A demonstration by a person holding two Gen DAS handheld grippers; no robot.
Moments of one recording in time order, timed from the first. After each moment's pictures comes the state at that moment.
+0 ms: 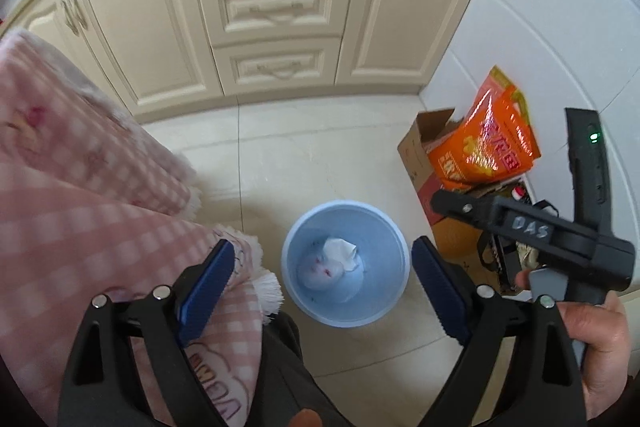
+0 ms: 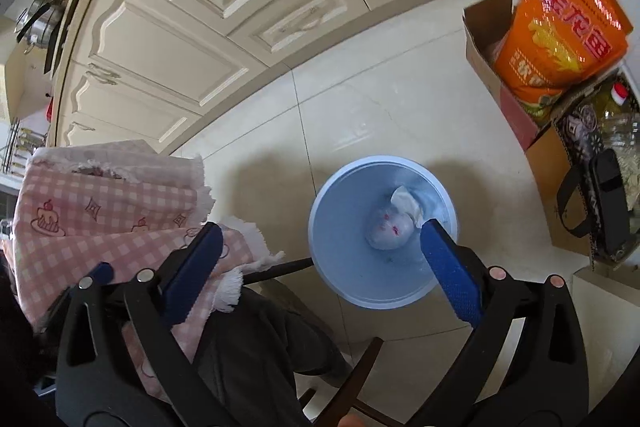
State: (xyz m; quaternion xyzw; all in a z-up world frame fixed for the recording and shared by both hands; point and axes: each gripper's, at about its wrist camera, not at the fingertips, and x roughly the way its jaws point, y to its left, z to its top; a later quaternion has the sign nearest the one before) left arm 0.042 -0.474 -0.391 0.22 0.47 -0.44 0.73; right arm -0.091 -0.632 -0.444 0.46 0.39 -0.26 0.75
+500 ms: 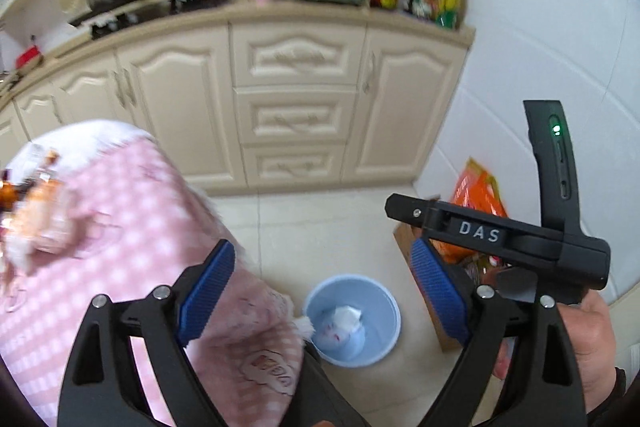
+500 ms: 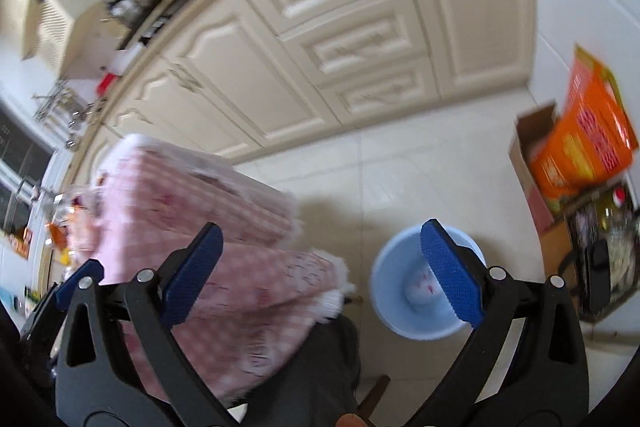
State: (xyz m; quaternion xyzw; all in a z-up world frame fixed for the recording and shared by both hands) left arm 0.034 -0.377 -0.247 0.13 0.34 -0.46 0.81; right arm -0.045 -0.553 -0.278 0.35 0.31 -0.21 0.86
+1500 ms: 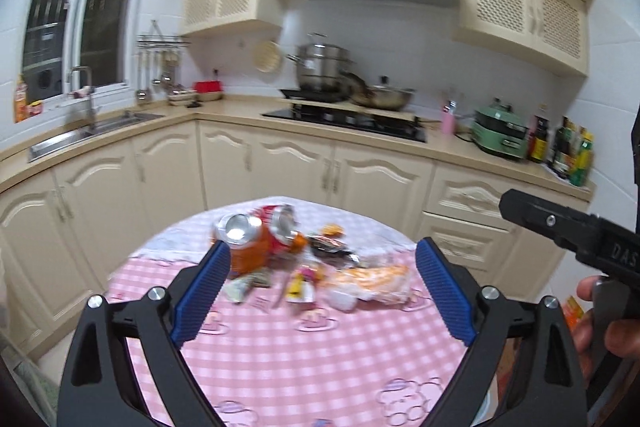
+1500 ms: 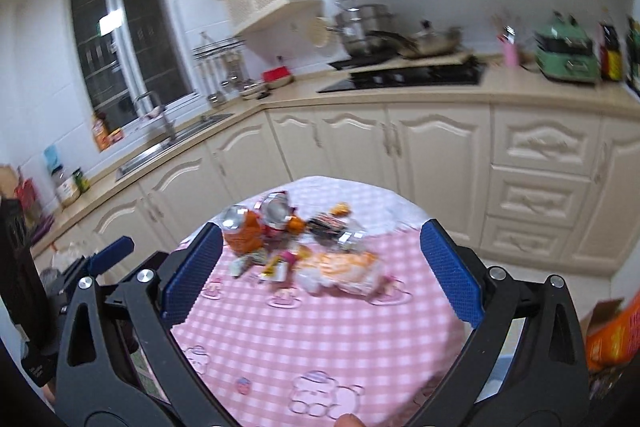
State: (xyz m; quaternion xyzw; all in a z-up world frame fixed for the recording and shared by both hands) left arm 0.093 -0.093 -0.102 0.01 0.20 -0.22 0.95; right arm 0.051 -0.298 -0.078 0.13 0.20 -0.01 0.97
